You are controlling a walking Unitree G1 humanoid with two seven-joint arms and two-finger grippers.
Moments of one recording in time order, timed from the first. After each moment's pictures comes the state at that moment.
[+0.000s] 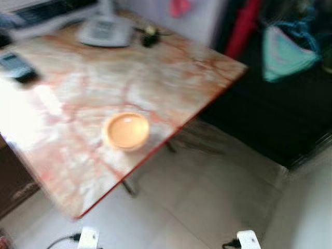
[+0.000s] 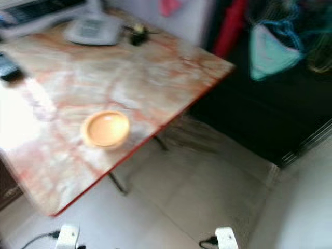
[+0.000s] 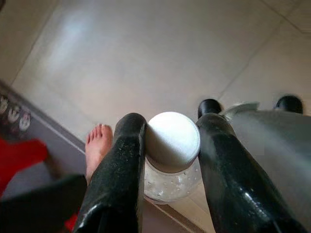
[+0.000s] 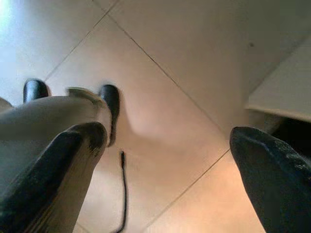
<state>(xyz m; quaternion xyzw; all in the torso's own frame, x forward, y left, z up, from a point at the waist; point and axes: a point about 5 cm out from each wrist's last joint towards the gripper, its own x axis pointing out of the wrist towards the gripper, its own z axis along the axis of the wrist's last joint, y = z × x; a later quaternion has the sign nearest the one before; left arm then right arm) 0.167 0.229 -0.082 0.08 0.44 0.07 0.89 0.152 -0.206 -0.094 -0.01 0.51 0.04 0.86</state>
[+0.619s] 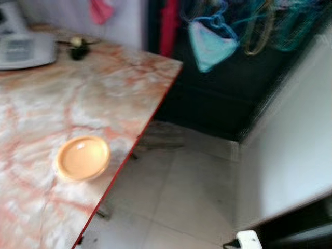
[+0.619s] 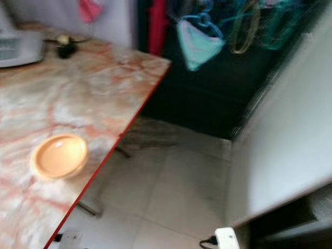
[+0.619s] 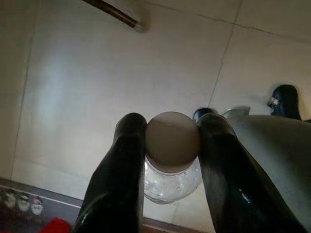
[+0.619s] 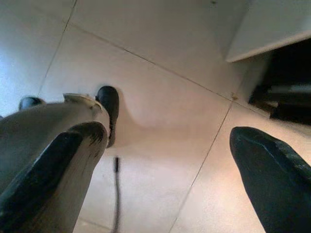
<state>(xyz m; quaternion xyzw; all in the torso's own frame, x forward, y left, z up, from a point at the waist) 0.159 0.230 -0.085 0.08 0.46 0.06 0.88 0.151 -0.202 -0.095 -0.01 0.51 0.04 0.86</state>
